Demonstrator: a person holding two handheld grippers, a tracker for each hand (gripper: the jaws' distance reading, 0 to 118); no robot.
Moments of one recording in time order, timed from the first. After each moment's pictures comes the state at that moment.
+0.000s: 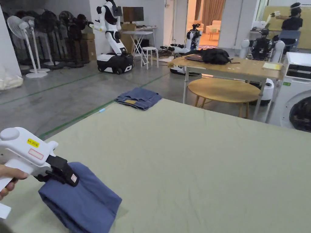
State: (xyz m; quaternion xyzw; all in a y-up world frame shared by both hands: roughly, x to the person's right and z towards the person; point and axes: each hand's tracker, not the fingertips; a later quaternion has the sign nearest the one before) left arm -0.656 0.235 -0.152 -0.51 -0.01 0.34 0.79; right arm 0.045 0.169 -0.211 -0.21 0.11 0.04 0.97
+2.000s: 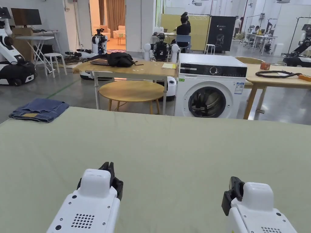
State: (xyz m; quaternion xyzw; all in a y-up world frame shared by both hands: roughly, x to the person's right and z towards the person) left arm -0.202 0.221 -0.186 -0.02 0.08 -0.03 1.00; right arm 0.095 0.219 -0.218 -0.07 0.01 -0.02 1.00
